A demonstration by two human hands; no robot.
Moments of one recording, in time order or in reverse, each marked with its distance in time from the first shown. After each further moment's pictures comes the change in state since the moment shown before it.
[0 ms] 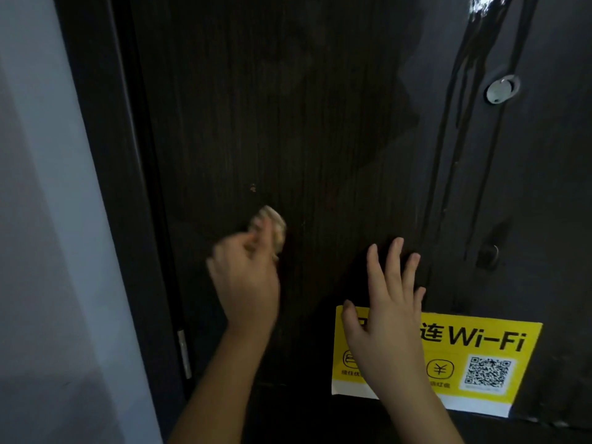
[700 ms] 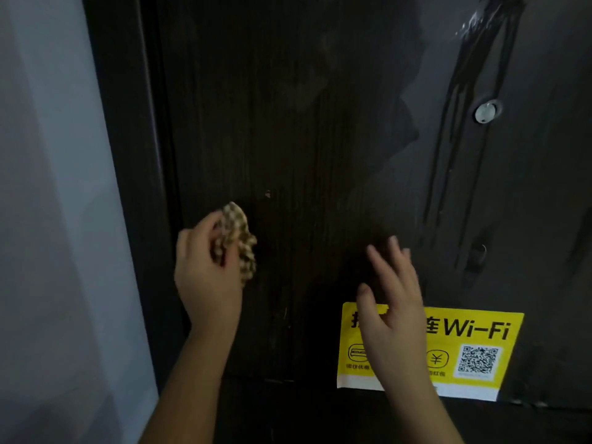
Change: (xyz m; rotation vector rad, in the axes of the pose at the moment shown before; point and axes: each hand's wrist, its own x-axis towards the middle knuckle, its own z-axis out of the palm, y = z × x) left_hand 0.031 -0.022 -0.065 -0.412 -0.002 -0.340; right_hand -0.013 -0.024 -0.009 0.400 0.249 -0.011
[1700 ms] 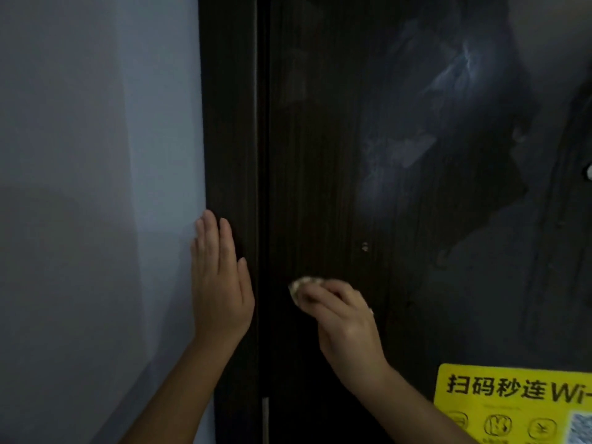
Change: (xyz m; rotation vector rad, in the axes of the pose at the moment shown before) left_hand 0.110 -0.119 -0.026 0.208 -0.161 0.374; right_hand 0.034 -0.076 0.150 -0.353 -0.190 -0.717
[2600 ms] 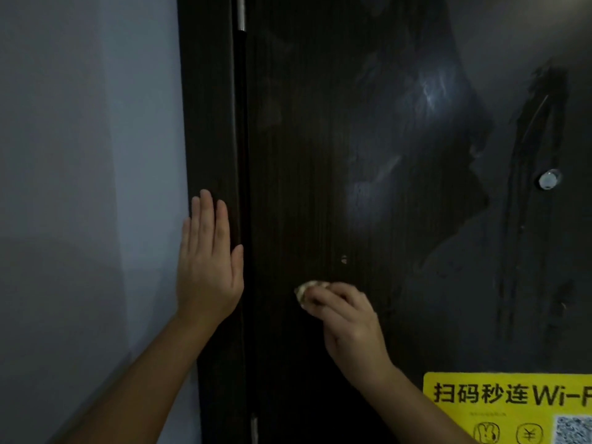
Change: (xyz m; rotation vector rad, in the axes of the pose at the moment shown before) left_hand 0.050 0.007 -0.007 0.150 0.019 0.200; right_hand -0.005 0.029 -0.006 -0.020 0.191 -0.048
